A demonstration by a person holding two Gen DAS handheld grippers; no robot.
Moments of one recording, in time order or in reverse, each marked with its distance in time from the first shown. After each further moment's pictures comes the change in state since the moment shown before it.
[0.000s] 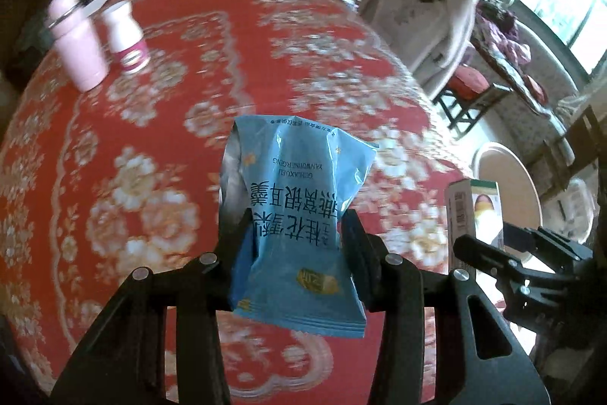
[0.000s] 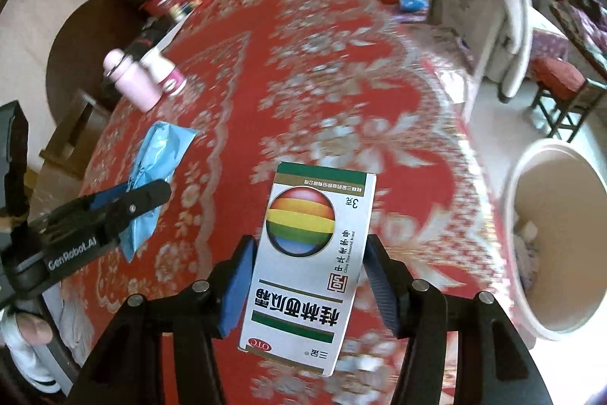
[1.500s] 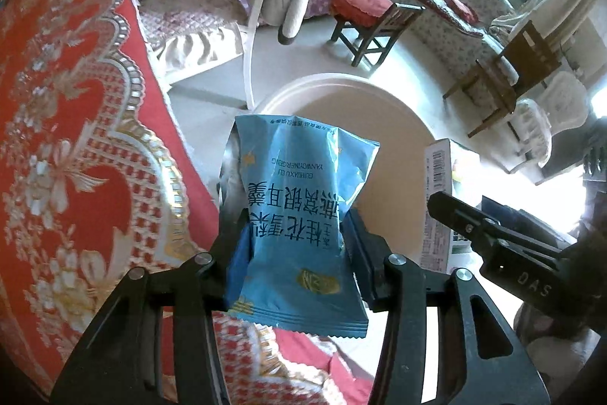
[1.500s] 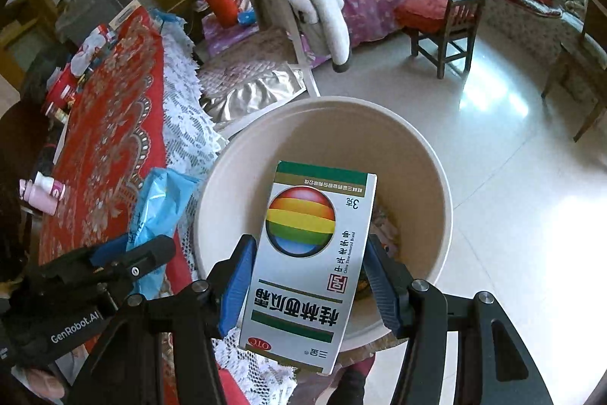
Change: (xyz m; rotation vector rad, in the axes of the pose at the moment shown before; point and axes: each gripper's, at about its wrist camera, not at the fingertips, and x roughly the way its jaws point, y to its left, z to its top) left arm 0.105 -0.297 0.006 0.221 0.186 -0.226; right arm -0.077 -0.276 -0.034 0.361 -0.055 -0.171
